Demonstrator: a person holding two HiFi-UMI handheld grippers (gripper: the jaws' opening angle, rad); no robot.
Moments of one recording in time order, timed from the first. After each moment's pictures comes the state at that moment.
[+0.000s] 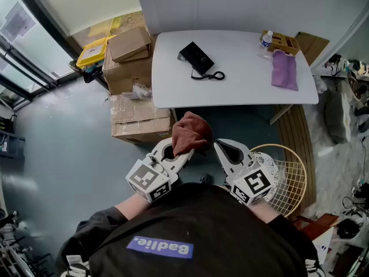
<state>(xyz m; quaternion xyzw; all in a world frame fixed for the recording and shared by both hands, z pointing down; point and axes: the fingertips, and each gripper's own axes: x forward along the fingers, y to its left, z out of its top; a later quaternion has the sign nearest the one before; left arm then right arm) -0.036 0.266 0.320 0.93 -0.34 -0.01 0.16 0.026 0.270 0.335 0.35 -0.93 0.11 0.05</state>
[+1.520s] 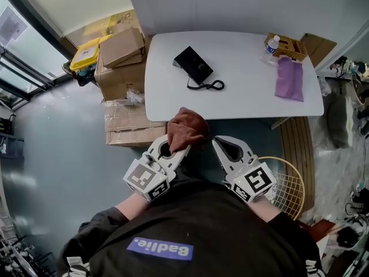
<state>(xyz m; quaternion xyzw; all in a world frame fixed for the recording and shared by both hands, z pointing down) -0.030 0.153 0.343 0.91 -0.38 -0.01 0.15 0.040 0.160 0.354 0.33 -0.94 0.12 0.05</state>
